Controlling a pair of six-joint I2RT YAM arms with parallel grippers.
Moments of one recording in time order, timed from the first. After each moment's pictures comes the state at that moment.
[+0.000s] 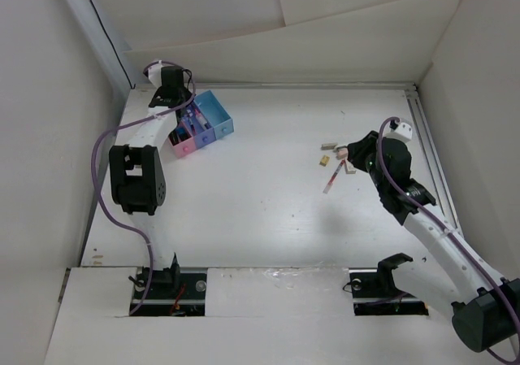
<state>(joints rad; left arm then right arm) -0.07 1.96 1.60 -0.18 -0.26 -0.72 0.36 0.92 0.75 -0.14 0.29 0.62</state>
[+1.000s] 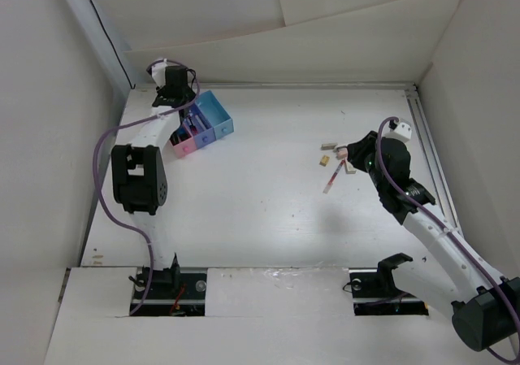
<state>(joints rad) -0.09 1.98 1.62 -0.19 -0.34 -0.66 0.36 0.93 0.75 -0.14 0.29 0.62</state>
